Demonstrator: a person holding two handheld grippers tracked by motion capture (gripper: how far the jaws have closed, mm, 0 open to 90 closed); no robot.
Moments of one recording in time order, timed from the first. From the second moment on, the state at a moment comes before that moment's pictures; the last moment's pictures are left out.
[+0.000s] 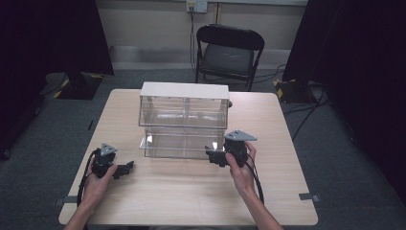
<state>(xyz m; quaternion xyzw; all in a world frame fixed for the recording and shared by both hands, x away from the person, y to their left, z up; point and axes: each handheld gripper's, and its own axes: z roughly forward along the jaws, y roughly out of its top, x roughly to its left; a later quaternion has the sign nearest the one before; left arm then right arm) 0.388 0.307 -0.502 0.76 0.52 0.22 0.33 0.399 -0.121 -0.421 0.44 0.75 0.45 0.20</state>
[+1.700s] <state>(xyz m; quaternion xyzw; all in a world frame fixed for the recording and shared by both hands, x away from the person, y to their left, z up) 0.388 0.307 -0.502 0.76 0.51 0.22 0.33 0.405 -0.116 -0.398 0.43 0.74 0.47 0.21</state>
